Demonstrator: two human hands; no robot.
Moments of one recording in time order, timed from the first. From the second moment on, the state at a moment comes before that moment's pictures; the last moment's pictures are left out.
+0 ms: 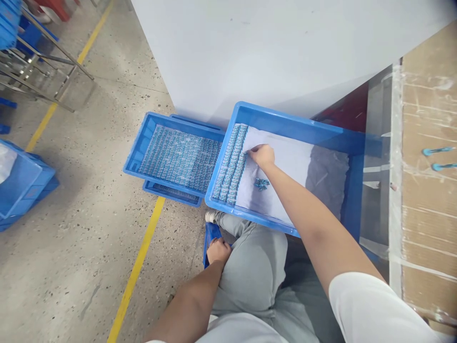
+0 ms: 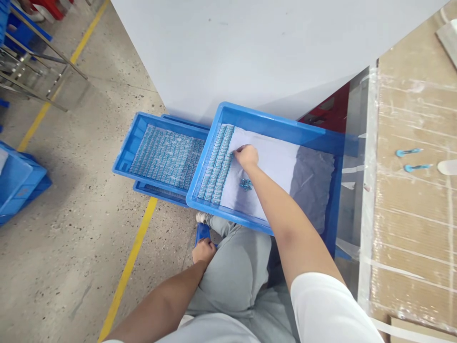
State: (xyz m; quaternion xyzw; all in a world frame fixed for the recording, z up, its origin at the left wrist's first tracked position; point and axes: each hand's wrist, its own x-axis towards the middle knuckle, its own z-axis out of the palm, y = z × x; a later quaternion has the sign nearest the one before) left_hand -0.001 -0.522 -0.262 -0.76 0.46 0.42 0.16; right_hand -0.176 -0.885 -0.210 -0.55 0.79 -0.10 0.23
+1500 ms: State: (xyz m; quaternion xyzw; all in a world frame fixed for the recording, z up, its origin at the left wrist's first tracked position) left_hand -0.004 -0.526 -0.256 -0.75 0.45 0.45 0.17; right_hand -0.251 -0.844 -0.205 -0.69 0.66 -0.03 0.30
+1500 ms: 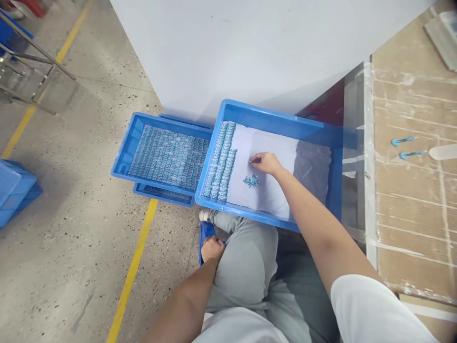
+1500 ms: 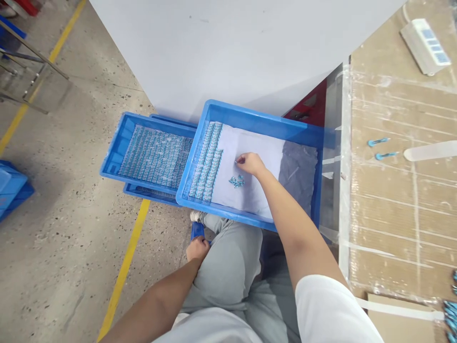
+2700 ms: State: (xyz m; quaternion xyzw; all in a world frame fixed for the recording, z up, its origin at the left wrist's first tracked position) left_hand -0.003 -0.528 -0.251 -0.75 0.44 0.45 0.16; right_hand -0.213 -0.839 -0.215 -0.46 0.79 -0.11 0.39
